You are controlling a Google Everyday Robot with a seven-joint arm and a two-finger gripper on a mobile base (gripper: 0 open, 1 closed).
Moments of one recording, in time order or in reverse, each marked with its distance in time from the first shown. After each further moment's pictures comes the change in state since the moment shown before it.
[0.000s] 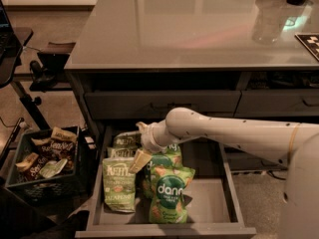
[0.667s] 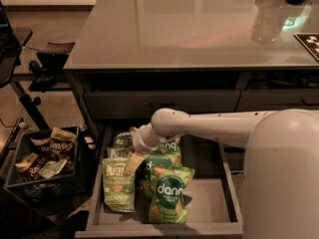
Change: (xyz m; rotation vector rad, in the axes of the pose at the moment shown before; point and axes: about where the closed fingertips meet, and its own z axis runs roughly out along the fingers) arm 0.010 0.001 0.048 -0.067 0.082 0.010
